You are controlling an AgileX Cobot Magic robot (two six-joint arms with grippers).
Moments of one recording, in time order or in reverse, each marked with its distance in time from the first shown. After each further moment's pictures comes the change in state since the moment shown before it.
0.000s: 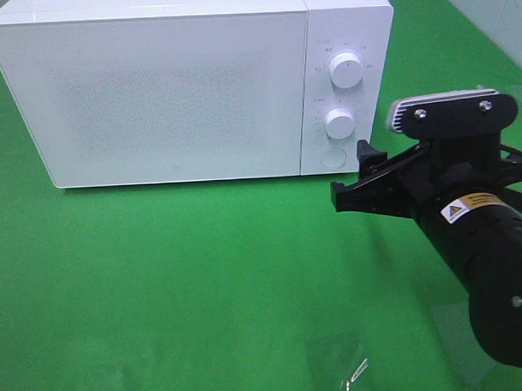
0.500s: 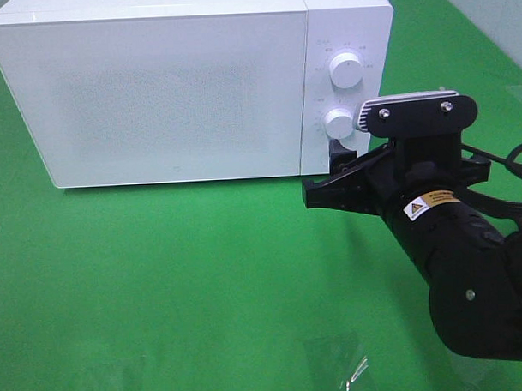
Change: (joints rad) left arm 0.000 0.000 0.000 0.000 0.000 0.000; right arm 0.027 0.065 -0.070 0.003 0.000 0.055
